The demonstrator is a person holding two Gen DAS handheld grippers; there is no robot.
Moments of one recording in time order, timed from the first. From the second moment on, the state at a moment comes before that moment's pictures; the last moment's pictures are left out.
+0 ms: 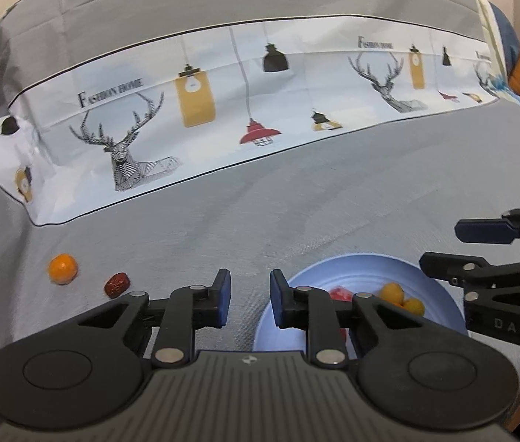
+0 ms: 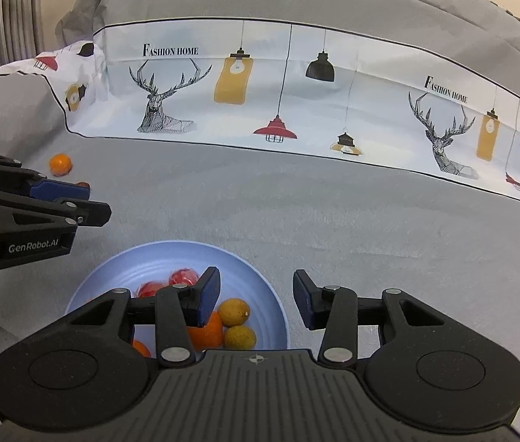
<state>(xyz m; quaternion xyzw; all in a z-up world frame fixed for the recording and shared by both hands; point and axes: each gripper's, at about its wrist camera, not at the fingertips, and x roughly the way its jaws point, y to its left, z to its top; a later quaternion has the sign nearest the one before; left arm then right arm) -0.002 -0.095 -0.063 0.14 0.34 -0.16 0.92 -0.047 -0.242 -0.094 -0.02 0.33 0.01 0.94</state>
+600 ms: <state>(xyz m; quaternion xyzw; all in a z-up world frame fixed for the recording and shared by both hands) 0.044 -0.053 -0.016 0.09 0.30 -0.07 0.95 -0.032 -0.221 -0.073 0.01 0.30 0.03 0.95</state>
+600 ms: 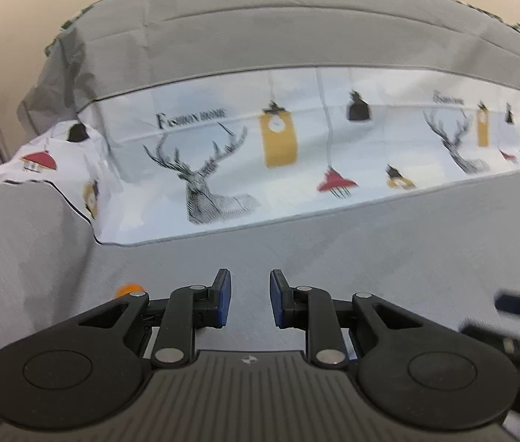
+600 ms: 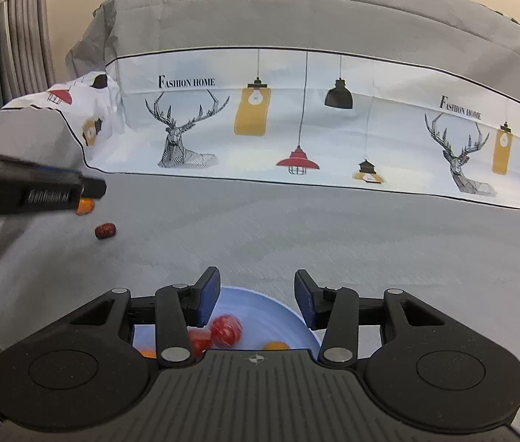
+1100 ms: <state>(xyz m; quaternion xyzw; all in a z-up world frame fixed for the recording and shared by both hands) 0.140 0.010 -0.043 0.04 0.35 0.05 0.93 -0.019 -0.198 -0.071 0.04 0.31 0.09 0.95</state>
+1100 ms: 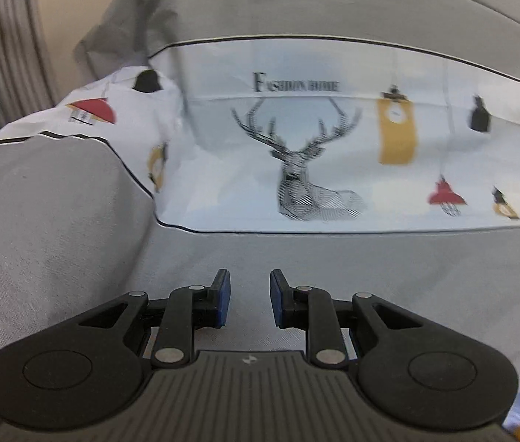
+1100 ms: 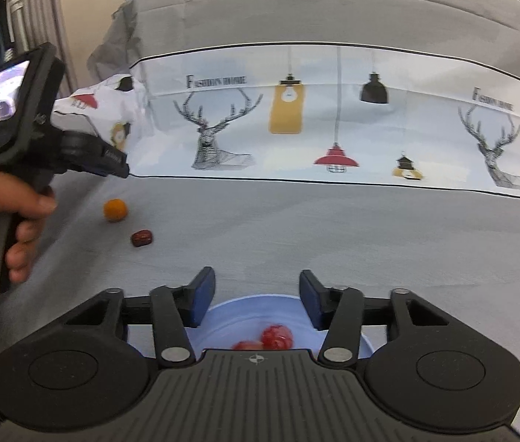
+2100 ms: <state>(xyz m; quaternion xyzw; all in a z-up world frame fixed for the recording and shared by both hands) 0.196 0.106 -0.080 -0.14 0.47 0.10 0.87 0.126 -0.051 -0.138 0.04 0.35 0.18 0.92</state>
